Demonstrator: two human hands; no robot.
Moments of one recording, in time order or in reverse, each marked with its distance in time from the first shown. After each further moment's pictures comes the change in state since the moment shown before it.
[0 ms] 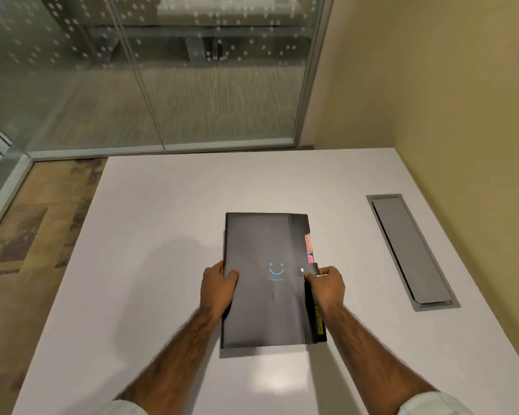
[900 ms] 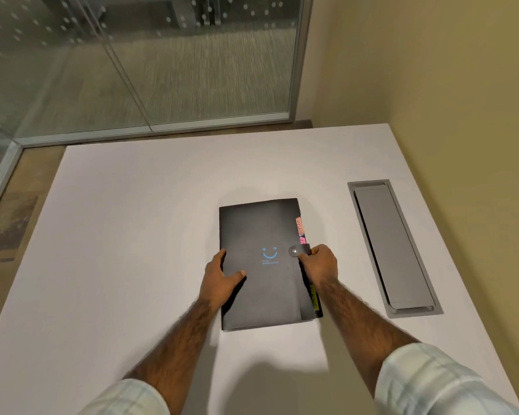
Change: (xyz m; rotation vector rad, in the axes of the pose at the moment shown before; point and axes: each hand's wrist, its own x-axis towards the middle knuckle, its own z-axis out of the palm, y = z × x) left_hand 0.036 0.010 0.132 0.138 -0.090 -0.076; right_hand 0.140 0.013 -0.052 -0.204 -0.155 -0.055
